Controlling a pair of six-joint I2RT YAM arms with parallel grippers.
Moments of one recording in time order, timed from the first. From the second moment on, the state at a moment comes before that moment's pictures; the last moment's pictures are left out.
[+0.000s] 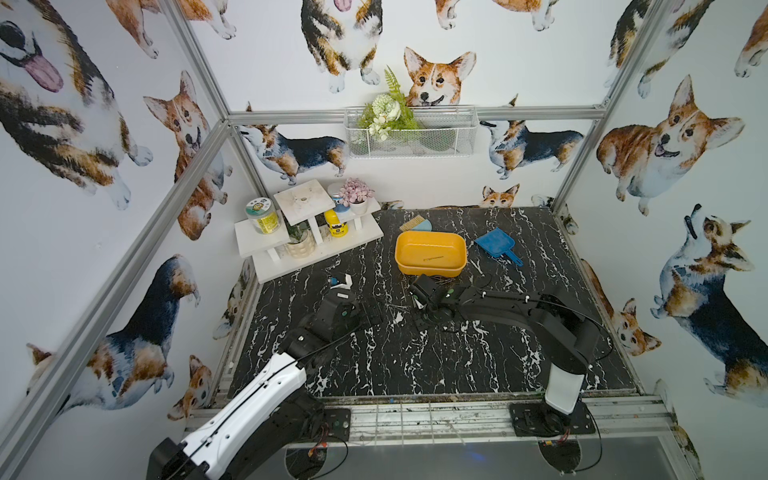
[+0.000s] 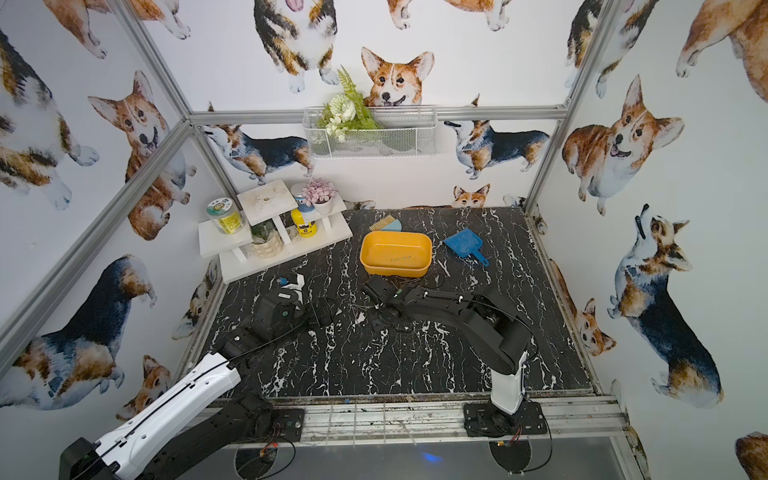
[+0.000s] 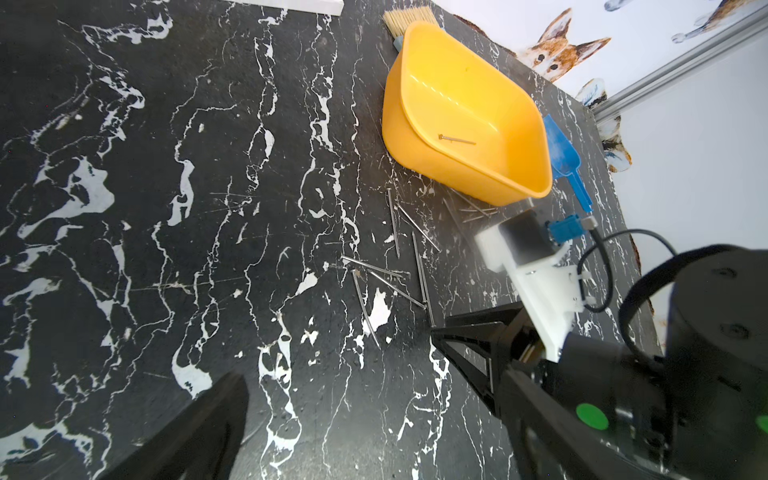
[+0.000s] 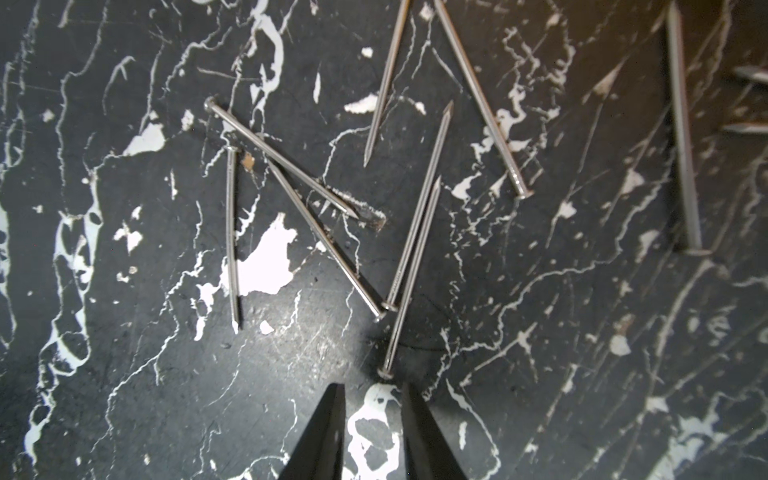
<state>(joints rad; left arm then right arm) -0.53 0.84 0.60 -0.43 -0.07 -0.73 0.86 1.84 1.16 -0.46 0.05 0.47</state>
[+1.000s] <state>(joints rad) -0.53 0.82 0.59 -0.42 -0.07 -0.73 0.87 1.91 1.20 -0.45 0.13 0.47</state>
